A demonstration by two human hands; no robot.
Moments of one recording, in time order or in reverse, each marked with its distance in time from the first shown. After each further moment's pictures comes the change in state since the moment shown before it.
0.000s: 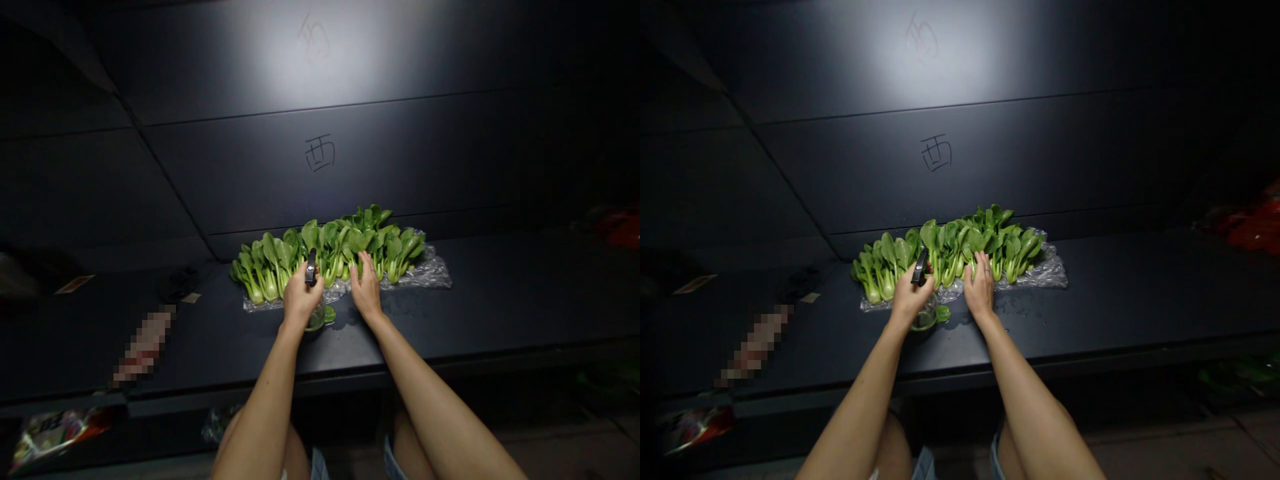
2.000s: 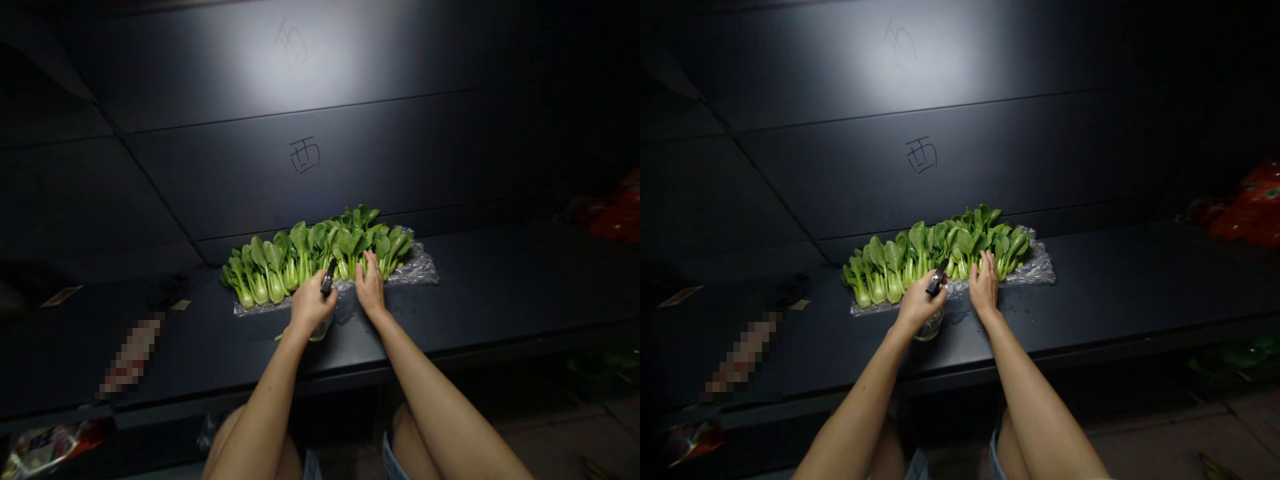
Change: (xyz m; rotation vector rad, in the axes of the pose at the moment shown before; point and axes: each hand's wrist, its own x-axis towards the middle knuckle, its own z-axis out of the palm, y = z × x) left_hand -0.019 0.043 0.010 0.303 -0.288 0.135; right_hand 0.008 0.028 -0.018 -0.035 0.075 0.048
